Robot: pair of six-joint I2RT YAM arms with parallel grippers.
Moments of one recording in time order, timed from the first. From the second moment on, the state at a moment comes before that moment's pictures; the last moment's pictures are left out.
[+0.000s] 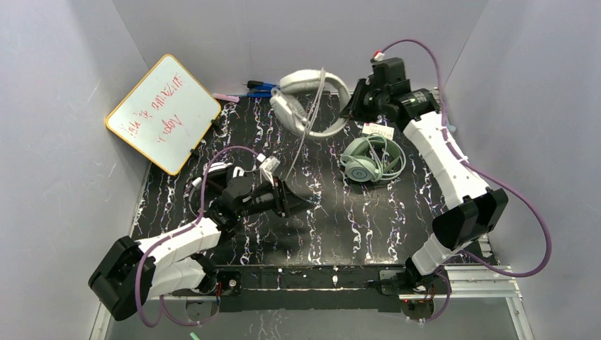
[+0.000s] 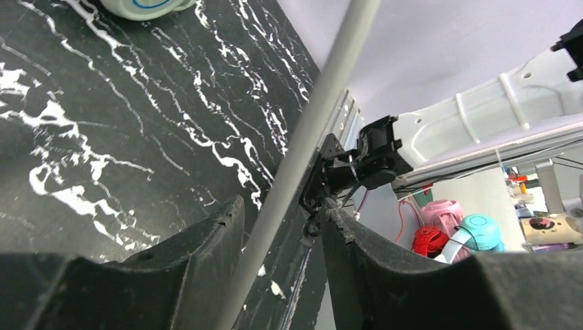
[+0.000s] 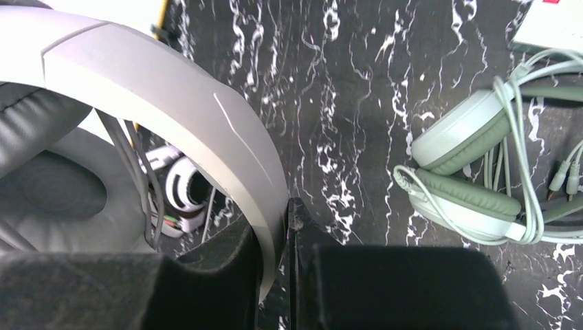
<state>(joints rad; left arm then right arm) -0.72 1.10 0.43 0.53 0.50 -0.79 0.45 1.62 1.79 -0.86 -0.12 0.60</state>
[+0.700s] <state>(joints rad) -0.72 1.04 0.31 0.62 0.35 -0.69 0.33 1.55 1.85 -0.88 -0.39 0.61</state>
